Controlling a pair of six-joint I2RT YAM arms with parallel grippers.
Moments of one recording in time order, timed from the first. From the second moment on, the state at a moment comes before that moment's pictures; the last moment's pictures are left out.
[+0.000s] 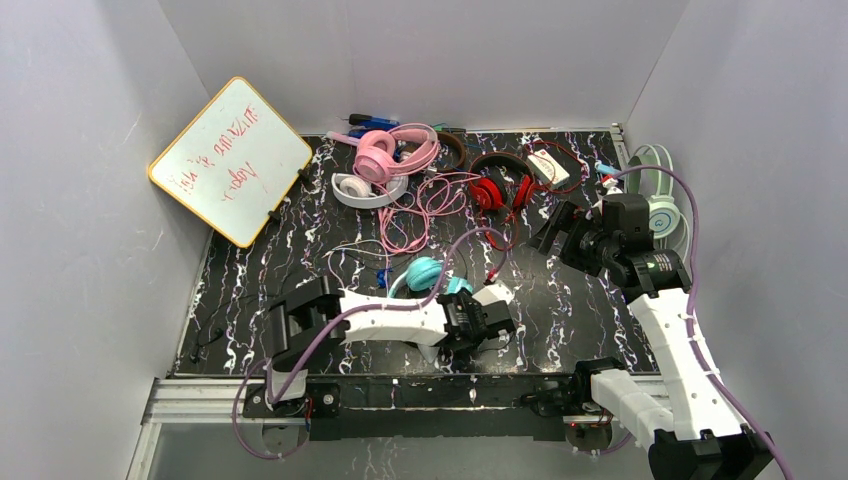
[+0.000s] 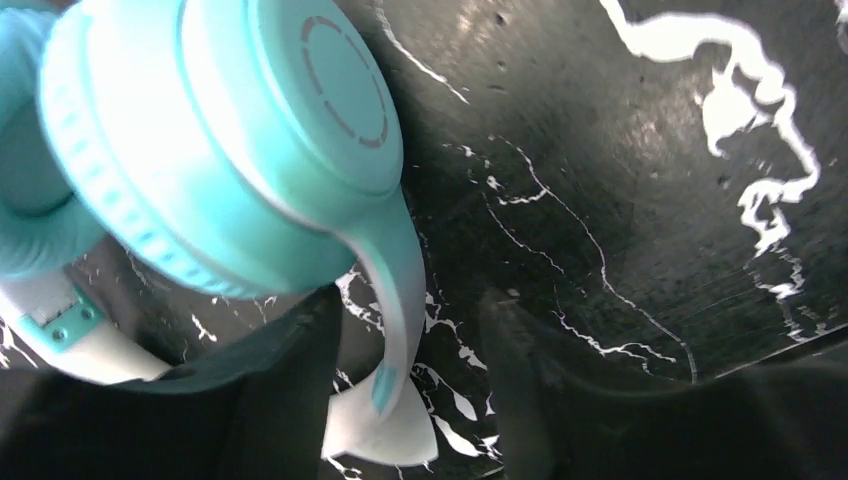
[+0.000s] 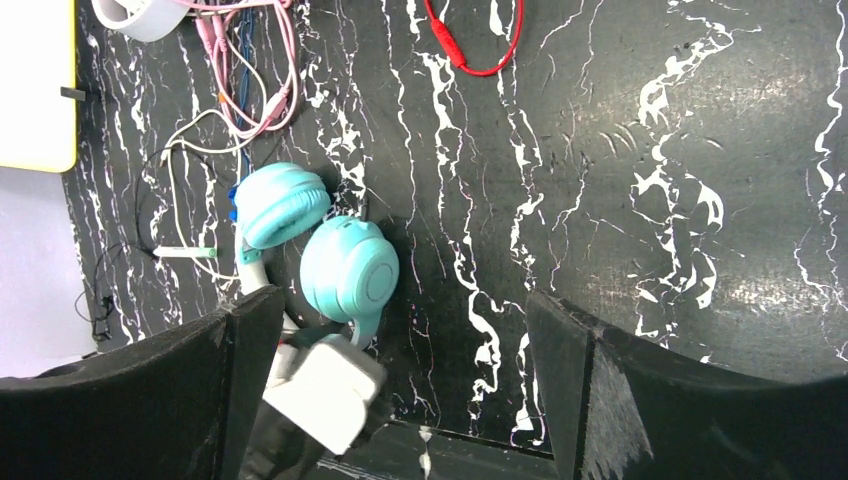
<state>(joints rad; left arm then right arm) -1.36 1.88 1.26 -0.65 -0.49 -0.46 0.18 0.88 0.99 -0.83 -0.22 0.56</state>
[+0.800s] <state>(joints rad) -1.35 1.24 0.72 -0.66 -0.56 -1.56 0.18 0.86 0.95 -0.79 -0.29 0.55</state>
